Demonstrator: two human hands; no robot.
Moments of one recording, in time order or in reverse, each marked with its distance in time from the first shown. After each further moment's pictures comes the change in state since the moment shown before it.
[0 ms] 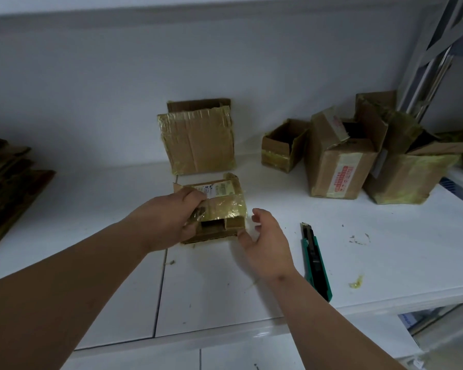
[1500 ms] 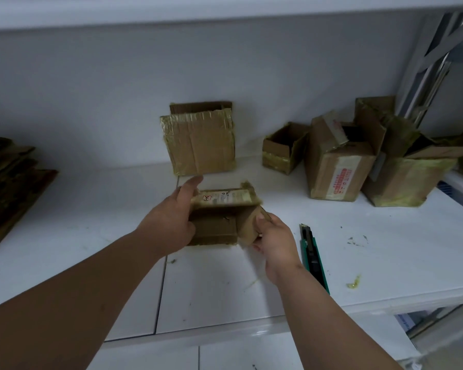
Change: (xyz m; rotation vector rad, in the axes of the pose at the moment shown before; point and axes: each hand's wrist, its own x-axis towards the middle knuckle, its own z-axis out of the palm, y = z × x) left_hand -0.003 0.012 0.017 -0.342 0.096 -0.282; right_hand 0.006 -0.013 -0.011 0.716 -0.022 0.352
